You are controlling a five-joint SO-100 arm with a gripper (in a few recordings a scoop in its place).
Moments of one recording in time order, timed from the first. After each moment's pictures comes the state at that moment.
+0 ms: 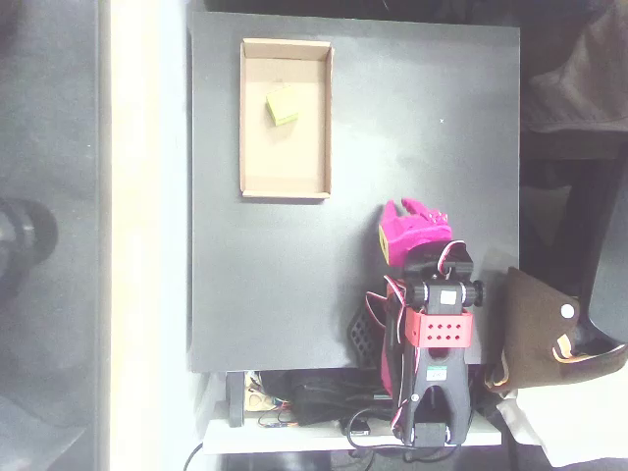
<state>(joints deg) -1.1 189.6 180.3 69.1 80.2</state>
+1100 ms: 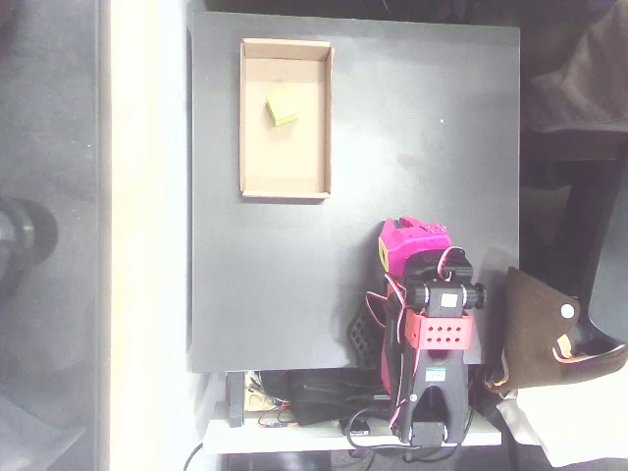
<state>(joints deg) -0.5 191.0 180.3 78.0 81.1</state>
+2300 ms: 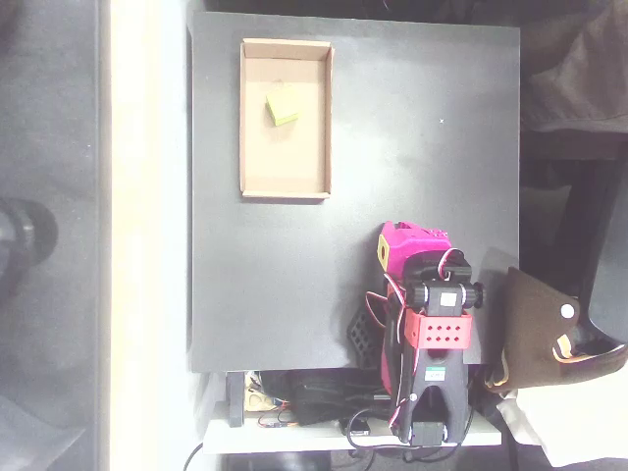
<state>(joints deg) -0.5 191.1 181.1 79.1 91.2</state>
